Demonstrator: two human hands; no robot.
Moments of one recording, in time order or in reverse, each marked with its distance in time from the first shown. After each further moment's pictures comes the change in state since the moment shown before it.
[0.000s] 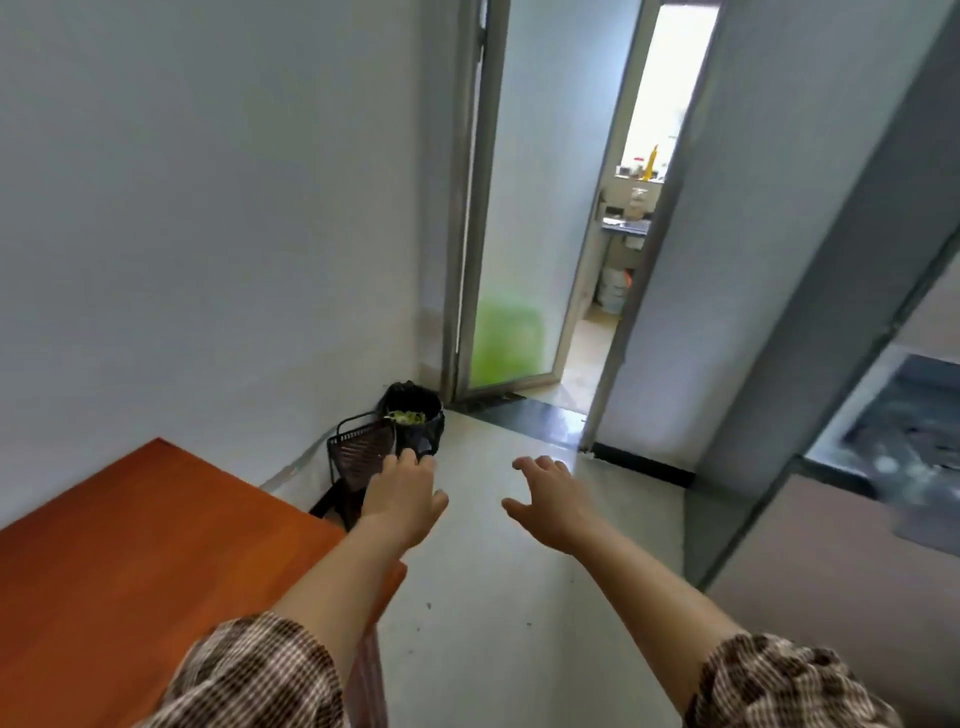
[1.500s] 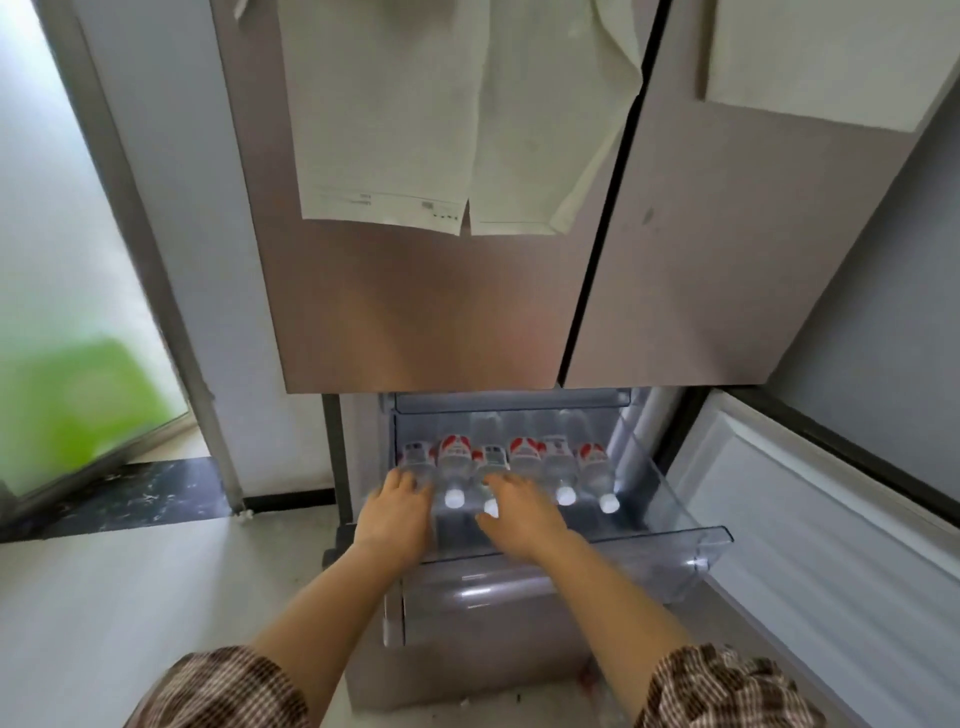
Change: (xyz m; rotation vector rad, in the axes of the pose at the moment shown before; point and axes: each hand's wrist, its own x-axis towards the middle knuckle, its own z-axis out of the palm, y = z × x) left_hand 0.249 0.832 0.164 0.086 -0.153 0.702; right_hand -0.017 0.781 -0.232 0.113 0.053 0.584
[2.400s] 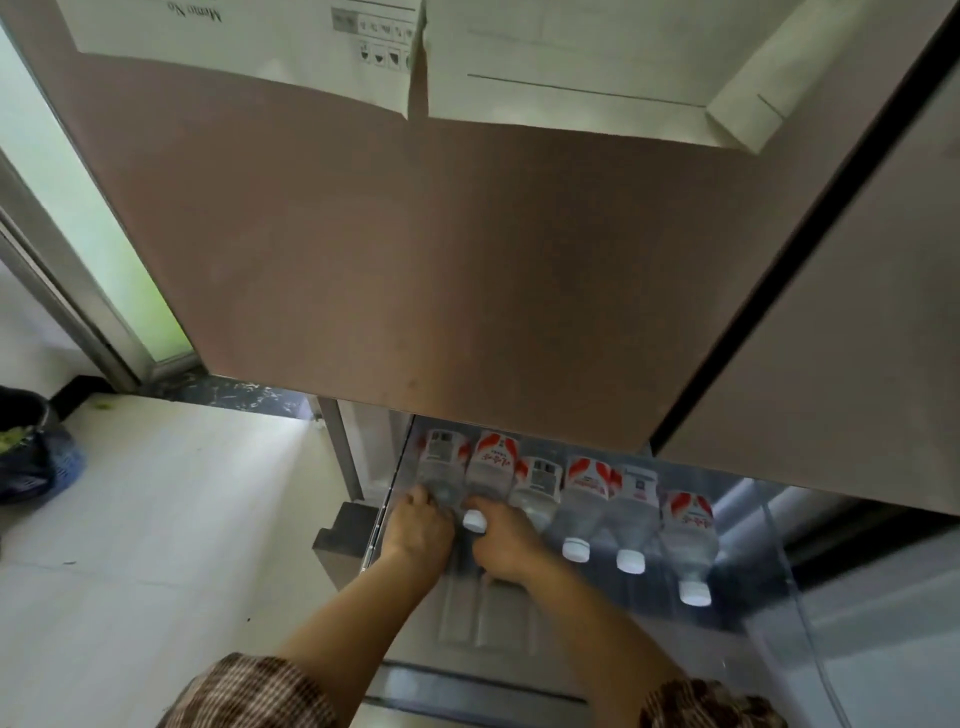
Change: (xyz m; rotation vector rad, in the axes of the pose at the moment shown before) left_hand 0.125 0.009 0.096 0.471 -0.417 -0.194; right_hand 0.159 0.049 0.081 0.344 -0.435 -0.065
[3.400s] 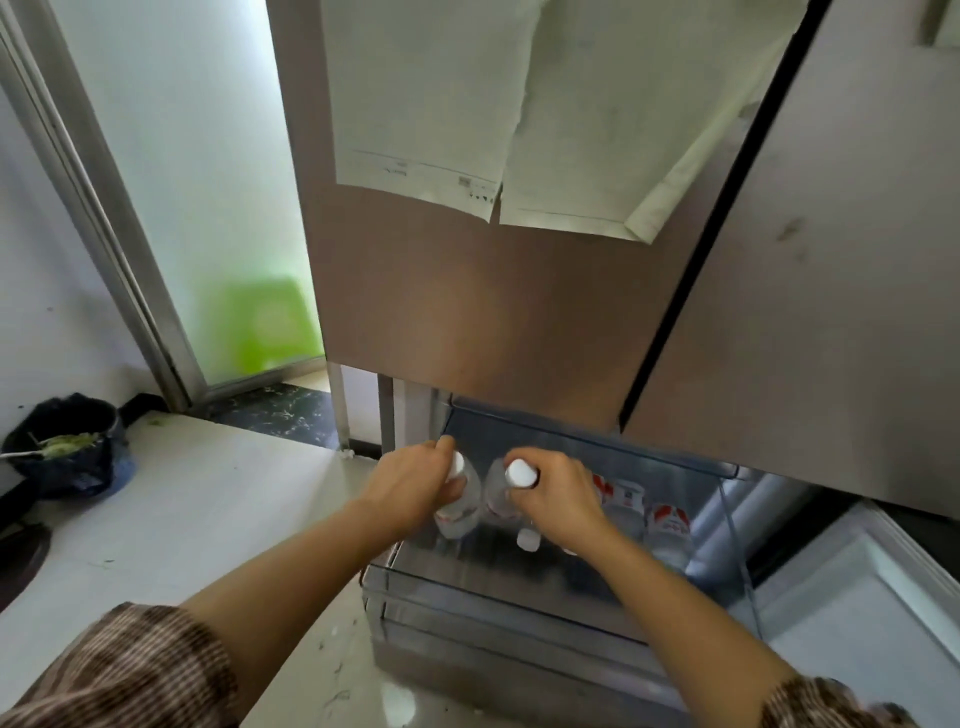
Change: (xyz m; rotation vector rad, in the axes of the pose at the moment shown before) left_hand -0.141 -0.058 -0.075 -0.592 0.489 -0.037; right_hand -0.122 -0.051 -0.066 -0.136 0.385 -0.339
